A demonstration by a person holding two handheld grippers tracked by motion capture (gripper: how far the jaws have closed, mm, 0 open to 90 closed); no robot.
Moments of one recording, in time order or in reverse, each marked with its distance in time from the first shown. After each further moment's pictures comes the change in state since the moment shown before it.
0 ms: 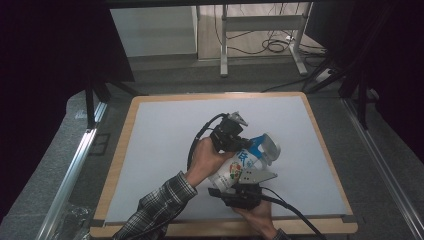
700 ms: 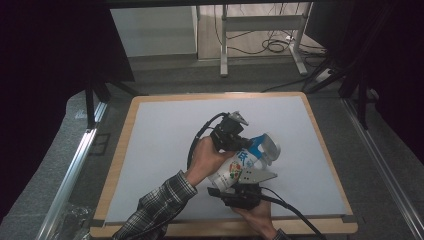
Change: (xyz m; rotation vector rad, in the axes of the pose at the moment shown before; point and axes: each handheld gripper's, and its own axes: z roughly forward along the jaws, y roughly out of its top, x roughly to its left) left arm 0.000 0.003 -0.001 0.018 0.001 0.002; right arm 0.001 0.002 0.000 -0.008 0.001 0.001
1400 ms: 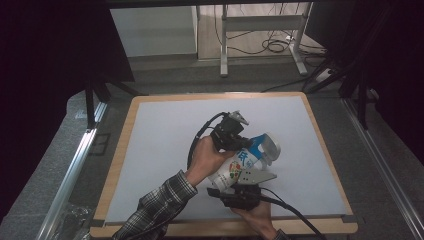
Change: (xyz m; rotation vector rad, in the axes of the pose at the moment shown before) left arm -0.001 0.001 -0.001 -0.002 0.001 -0.006; right arm 0.003 0.001 0.001 -0.001 -0.012 -0.017
